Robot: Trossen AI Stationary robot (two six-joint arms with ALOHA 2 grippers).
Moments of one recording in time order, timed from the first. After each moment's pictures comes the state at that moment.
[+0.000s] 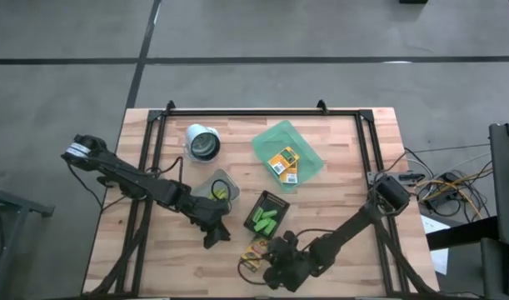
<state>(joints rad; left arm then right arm) -0.39 1.35 0.76 -0.03 0.16 -0.92 0.67 2.09 1.32 -0.13 0.58 1.18</state>
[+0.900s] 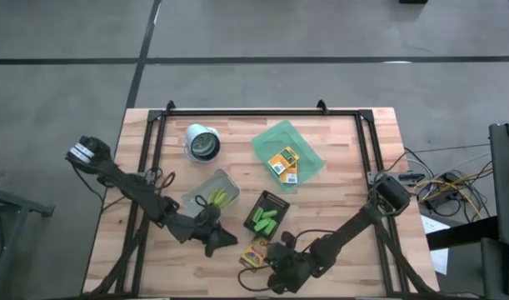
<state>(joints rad) -0.61 1.40 0.66 0.43 -0.35 -1.18 0.68 2.09 1.31 -0.13 0.52 0.98</state>
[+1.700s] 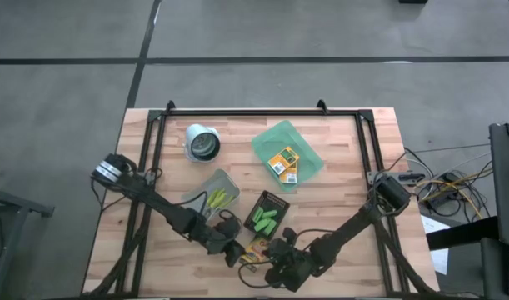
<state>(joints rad) -0.55 1.73 0.84 0.27 -0.17 -1.26 0.67 2.09 1.30 -0.12 0.65 1.03</state>
